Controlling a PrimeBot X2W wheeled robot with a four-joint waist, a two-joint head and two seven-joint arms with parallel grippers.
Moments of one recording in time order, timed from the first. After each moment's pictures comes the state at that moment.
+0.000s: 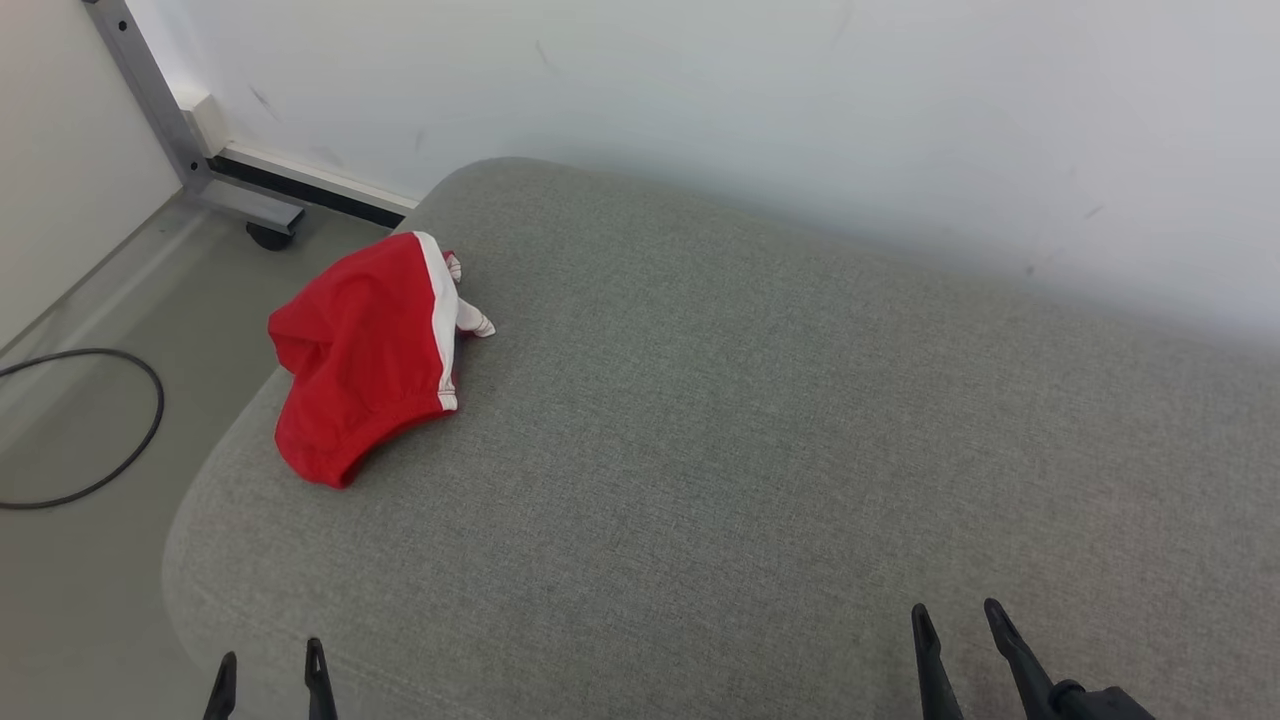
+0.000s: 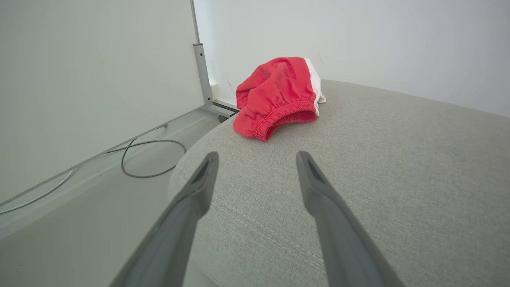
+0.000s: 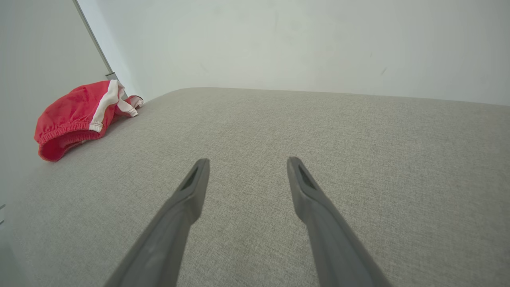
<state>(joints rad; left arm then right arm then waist) 0.11 0.05 0.06 0.18 -0.12 0.01 -0.26 0.10 -0.05 0.01 0.21 0.14 0.13 -0.26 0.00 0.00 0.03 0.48</state>
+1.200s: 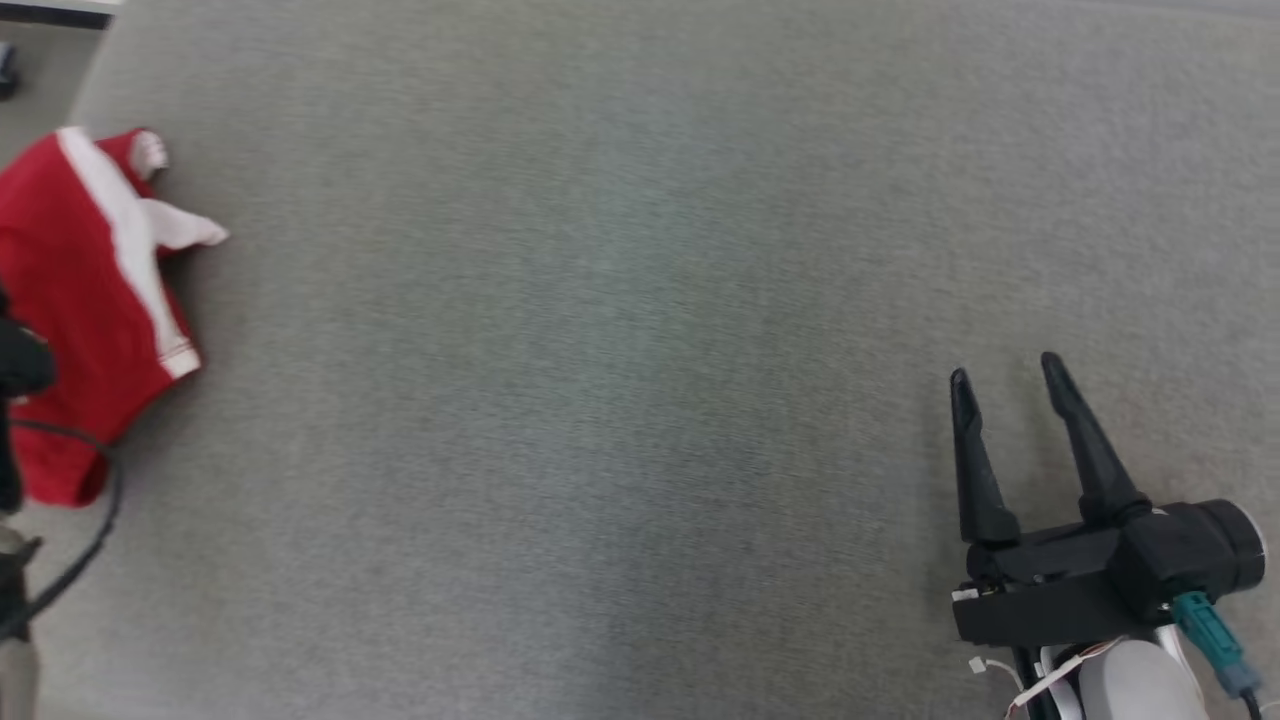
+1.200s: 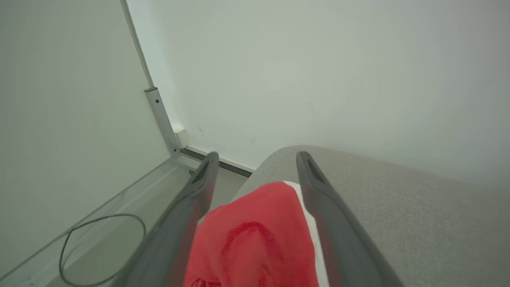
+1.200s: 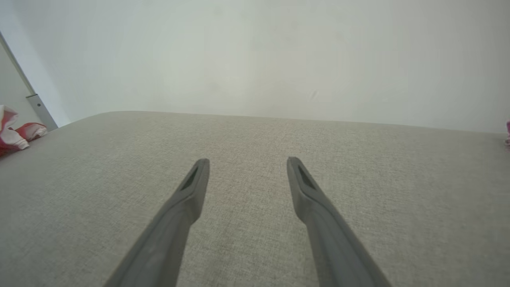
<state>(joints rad) -0.81 0.34 0.22 0.73 -0.31 -0.13 -0.20 -0.15 -0.11 -0.01 0.03 0.02 0.13 -0.26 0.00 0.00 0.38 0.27</state>
